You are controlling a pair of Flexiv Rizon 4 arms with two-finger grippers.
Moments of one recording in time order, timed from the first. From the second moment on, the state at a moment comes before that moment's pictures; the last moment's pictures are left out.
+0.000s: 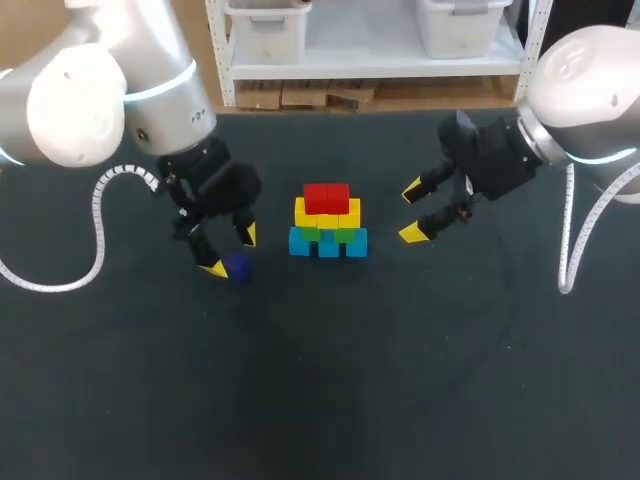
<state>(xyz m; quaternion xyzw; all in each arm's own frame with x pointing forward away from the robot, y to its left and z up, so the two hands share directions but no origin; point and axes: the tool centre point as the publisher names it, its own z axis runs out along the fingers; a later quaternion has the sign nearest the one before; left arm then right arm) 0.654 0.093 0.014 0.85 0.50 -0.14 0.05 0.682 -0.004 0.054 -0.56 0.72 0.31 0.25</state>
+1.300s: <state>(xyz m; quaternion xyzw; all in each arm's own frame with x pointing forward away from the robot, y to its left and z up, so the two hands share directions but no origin) 0.661 0.081 0.096 0.78 0.61 -0.13 0.10 0.676 -0.008 0.059 -0.57 0.72 0.31 0.26</state>
